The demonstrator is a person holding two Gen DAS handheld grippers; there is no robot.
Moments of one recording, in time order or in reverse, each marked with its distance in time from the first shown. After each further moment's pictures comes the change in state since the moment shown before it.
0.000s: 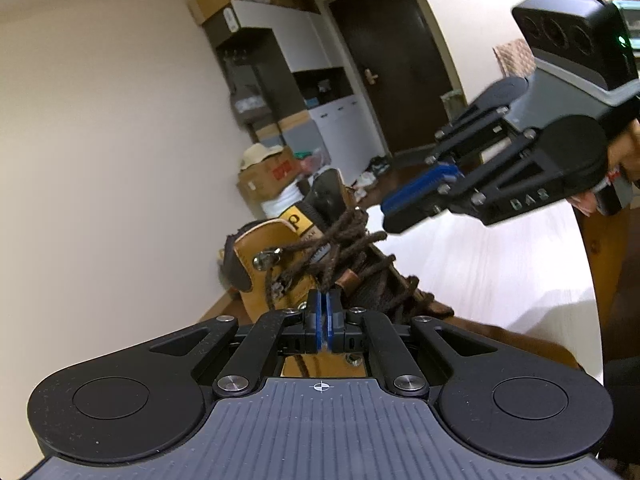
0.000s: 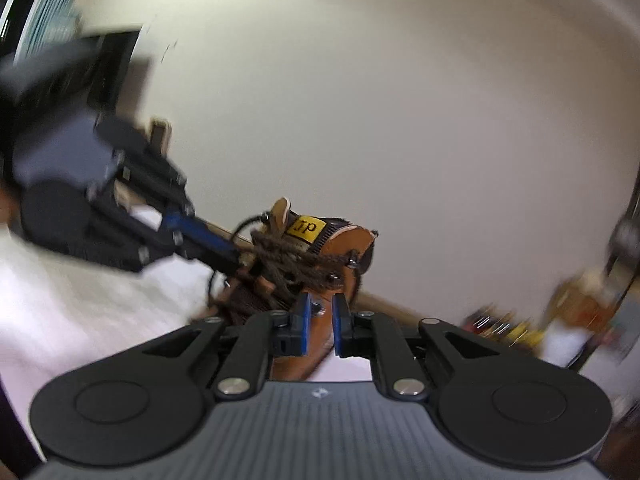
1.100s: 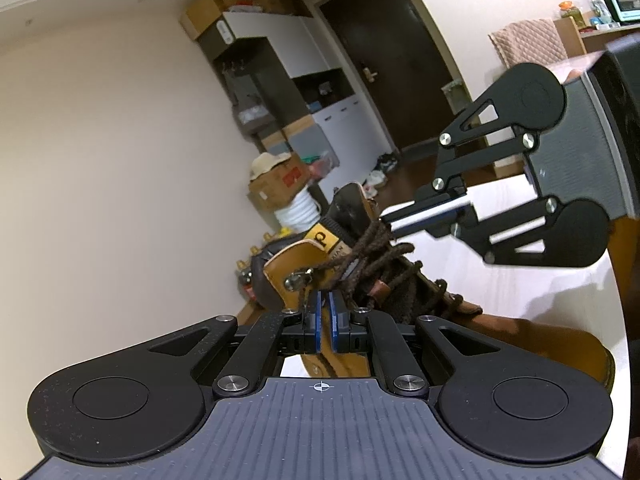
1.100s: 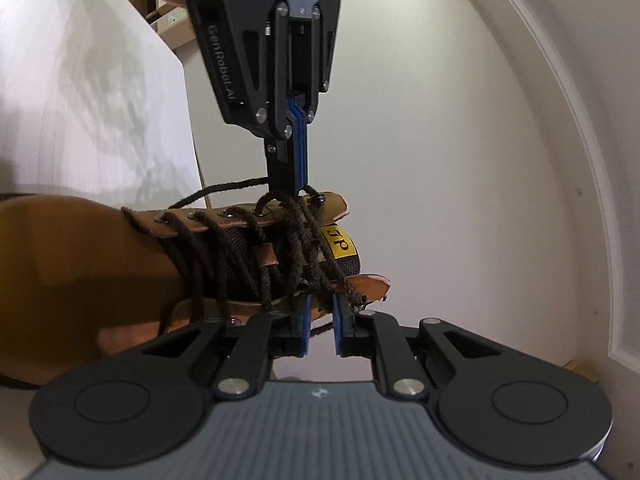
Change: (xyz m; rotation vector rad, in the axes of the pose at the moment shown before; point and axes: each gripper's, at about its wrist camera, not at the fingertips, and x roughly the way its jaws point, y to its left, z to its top) left arm 0.000 0.009 -0.003 0.075 -0.018 0.040; right arm 0.020 0.074 -0.036 -0.860 -0.056 -0.294
